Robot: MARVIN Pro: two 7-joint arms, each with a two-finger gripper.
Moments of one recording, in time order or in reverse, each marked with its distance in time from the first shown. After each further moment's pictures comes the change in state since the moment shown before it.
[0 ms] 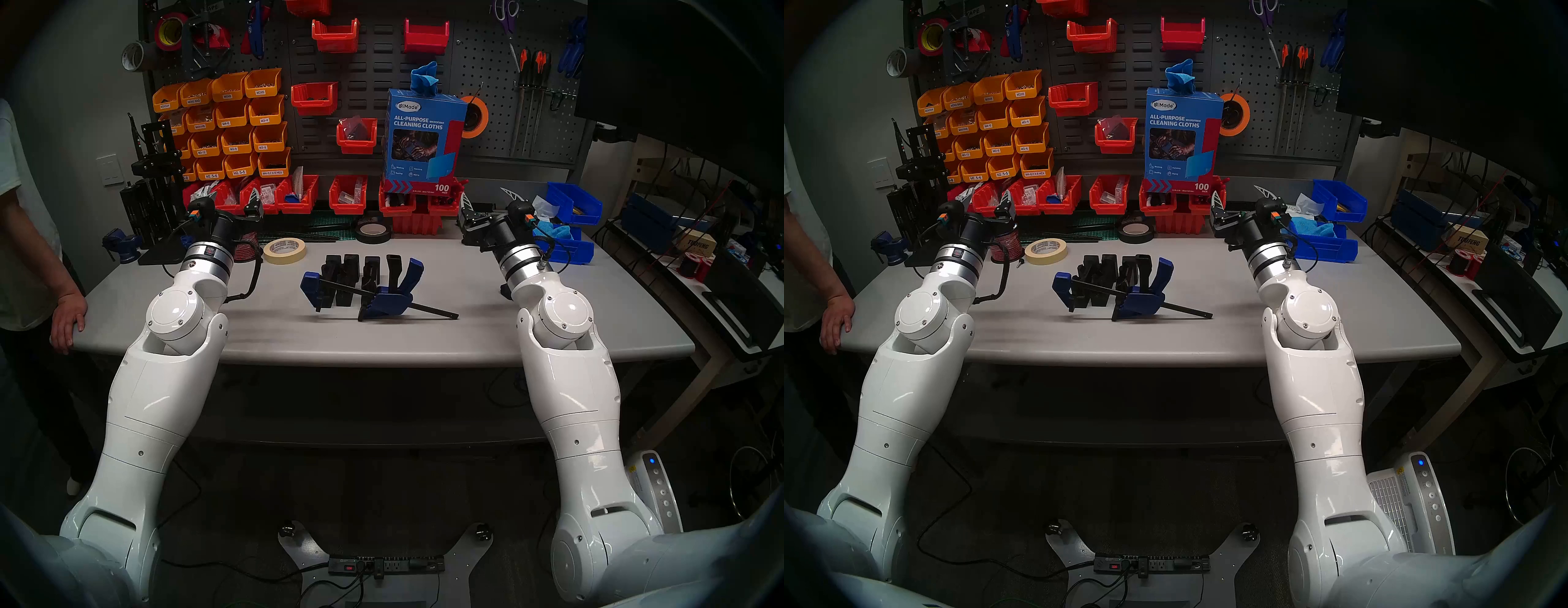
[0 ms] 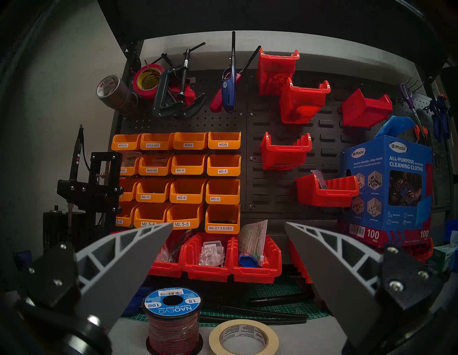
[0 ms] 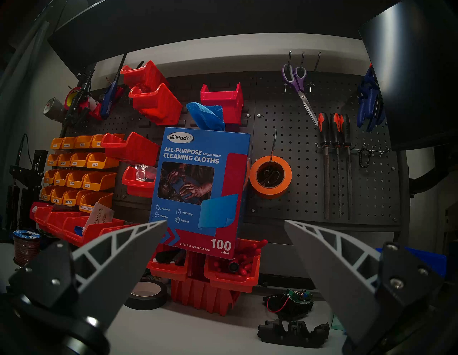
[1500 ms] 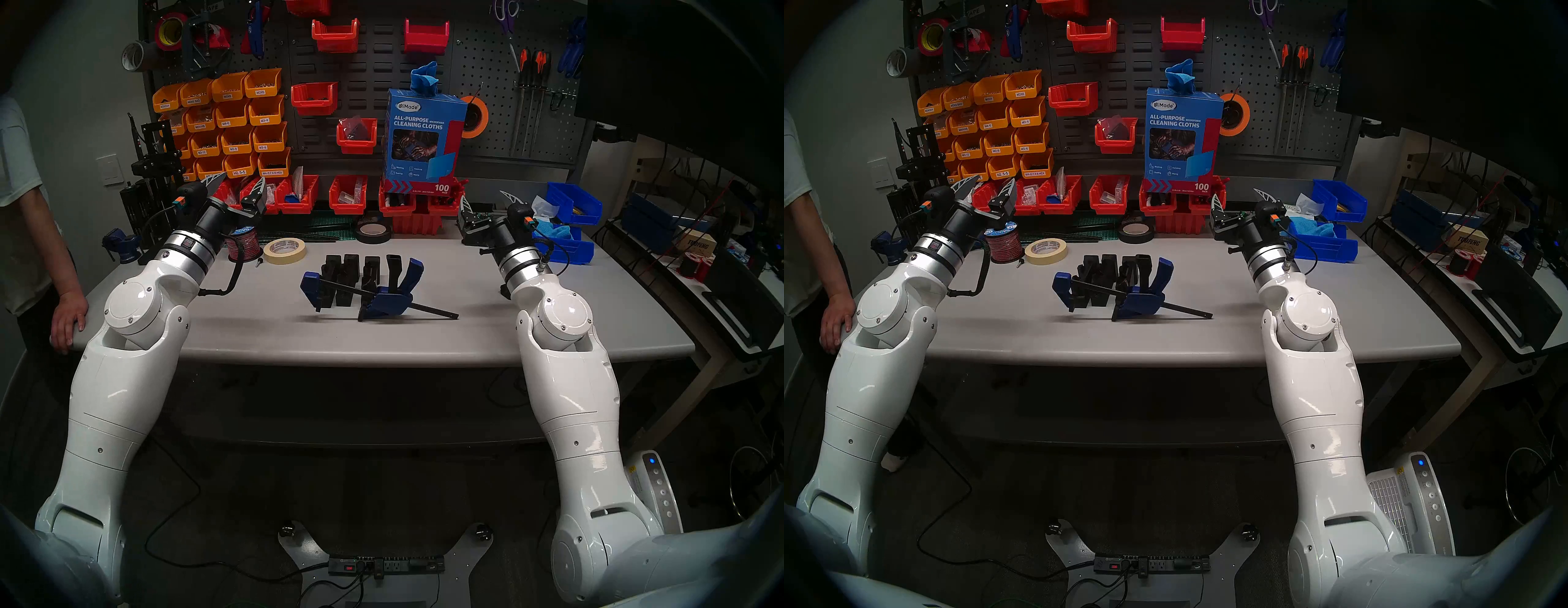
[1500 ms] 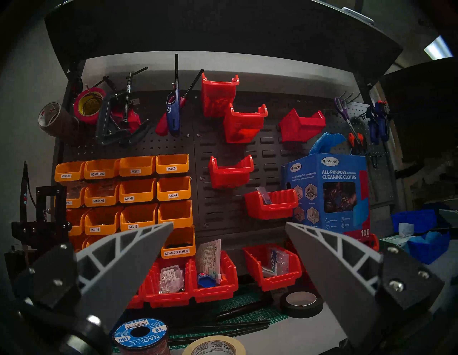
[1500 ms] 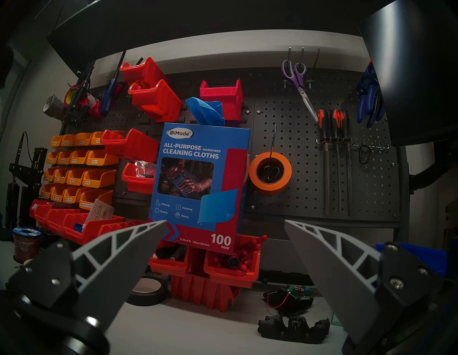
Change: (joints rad) left arm 0.059 0.159 -0.096 -0.071 -0.130 -0.011 -0.356; right arm -0.002 0.000 0.000 0.005 0.000 0.000 0.000
